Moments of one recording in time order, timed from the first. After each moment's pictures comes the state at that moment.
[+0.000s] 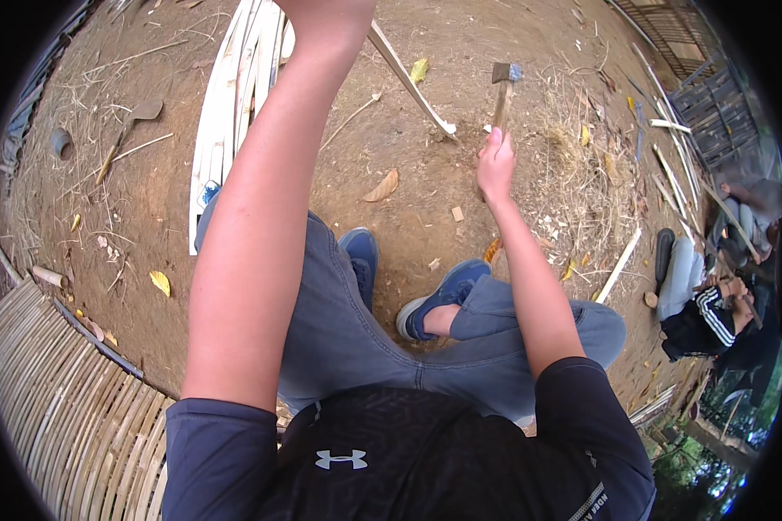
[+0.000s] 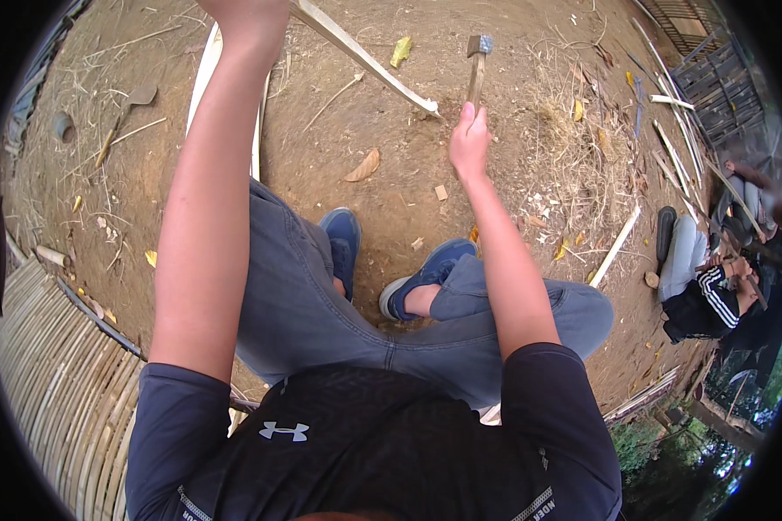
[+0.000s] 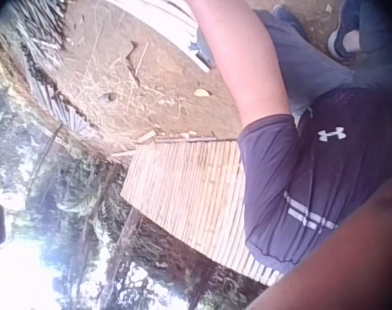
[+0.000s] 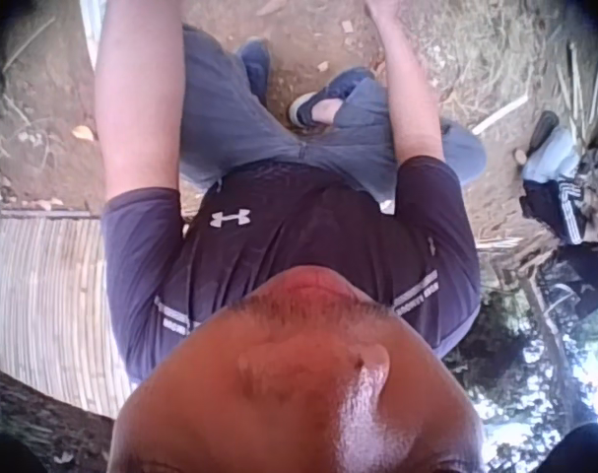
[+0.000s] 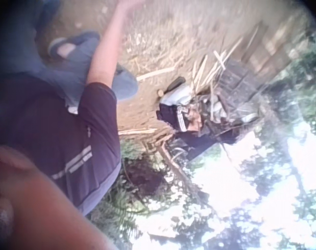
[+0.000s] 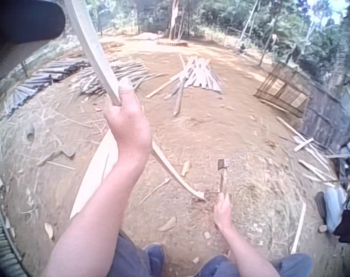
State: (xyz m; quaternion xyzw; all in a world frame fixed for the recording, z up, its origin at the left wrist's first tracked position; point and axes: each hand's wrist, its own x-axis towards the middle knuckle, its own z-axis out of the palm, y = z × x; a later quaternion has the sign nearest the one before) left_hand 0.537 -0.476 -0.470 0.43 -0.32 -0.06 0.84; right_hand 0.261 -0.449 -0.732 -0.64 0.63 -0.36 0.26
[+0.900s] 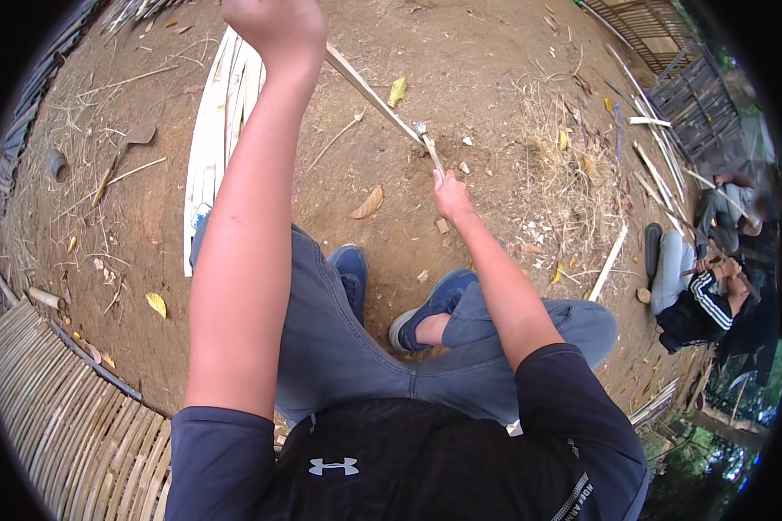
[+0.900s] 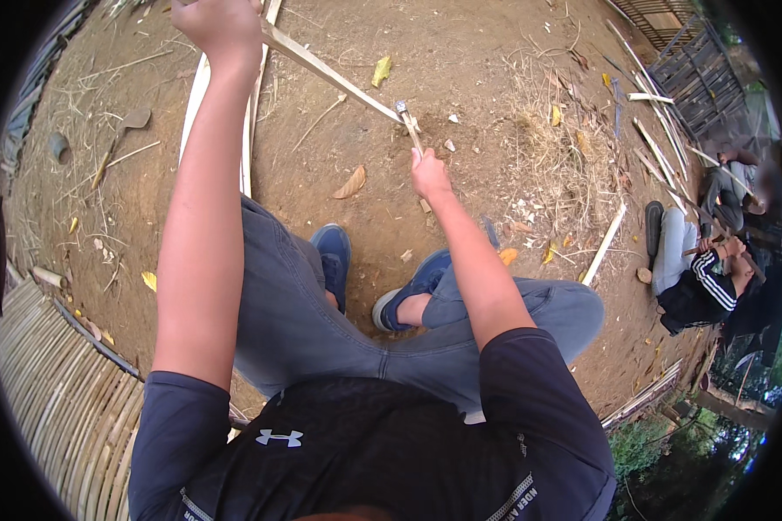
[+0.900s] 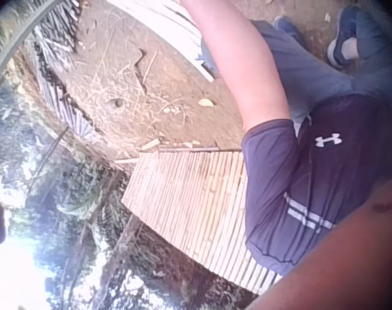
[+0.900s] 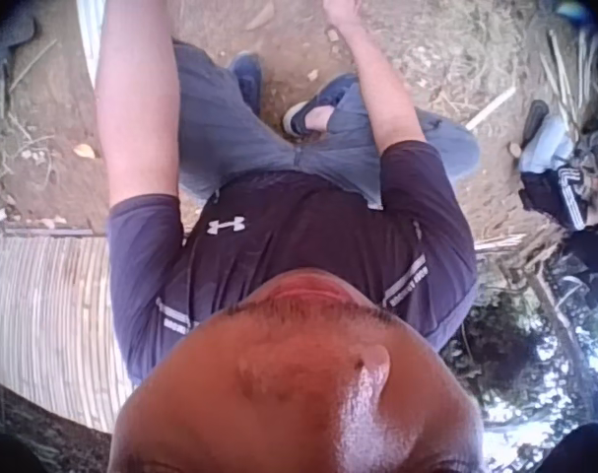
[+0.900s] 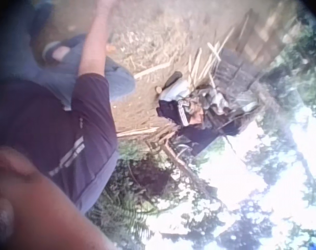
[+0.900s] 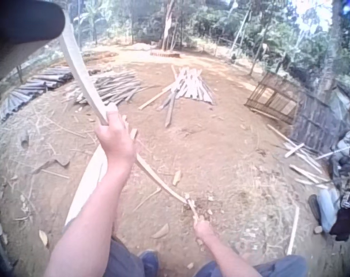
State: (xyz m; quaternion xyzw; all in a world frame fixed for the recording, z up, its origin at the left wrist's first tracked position) left_hand 0.550 -0.473 -0.478 0.42 -0.24 -0.19 0.86; right_hand 0.263 -0.424 -0.793 -0.65 0.70 -0.01 0.28
